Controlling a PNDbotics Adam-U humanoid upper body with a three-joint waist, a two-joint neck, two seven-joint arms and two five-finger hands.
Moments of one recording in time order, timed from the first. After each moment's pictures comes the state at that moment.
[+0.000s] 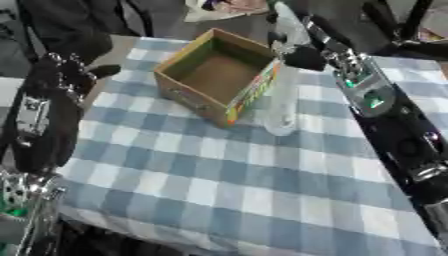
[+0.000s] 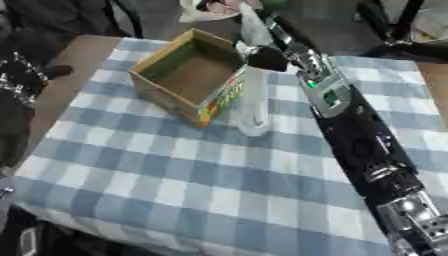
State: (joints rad) left arm -0.25 0.19 -0.16 -1.98 0.09 -0.16 -0.14; right arm -0.86 -0.30 0.14 -1.08 0.33 -0.27 0.20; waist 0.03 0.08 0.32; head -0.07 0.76
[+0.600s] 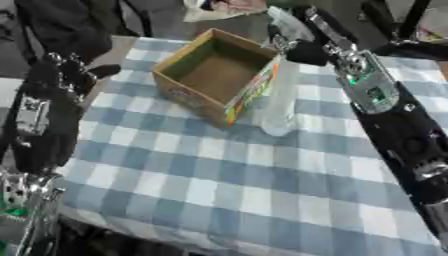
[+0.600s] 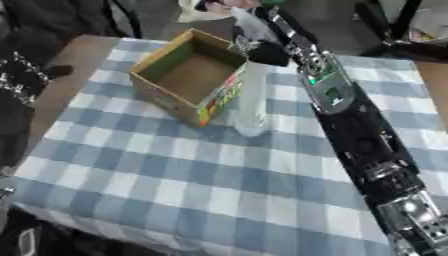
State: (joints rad) left arm -0.25 0.19 -0.16 -1.98 0.09 -0.16 -0.14; right arm -0.86 -0.31 0.14 -1.09 0.23 -0.25 0.17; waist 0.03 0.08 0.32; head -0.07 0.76
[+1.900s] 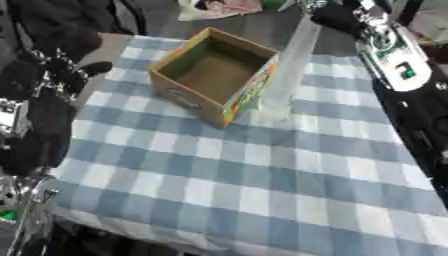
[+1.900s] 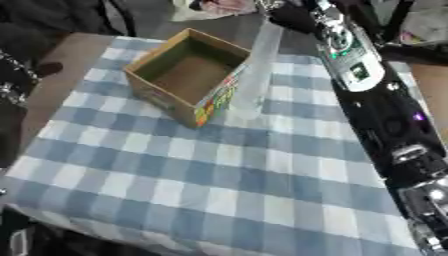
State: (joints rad) left arm -0.26 0.19 -0.16 -1.98 0.17 -0.18 -0.14; right arm -0.89 -0.42 0.13 -1.16 0.06 -0.22 0.13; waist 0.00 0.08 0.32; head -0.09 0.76
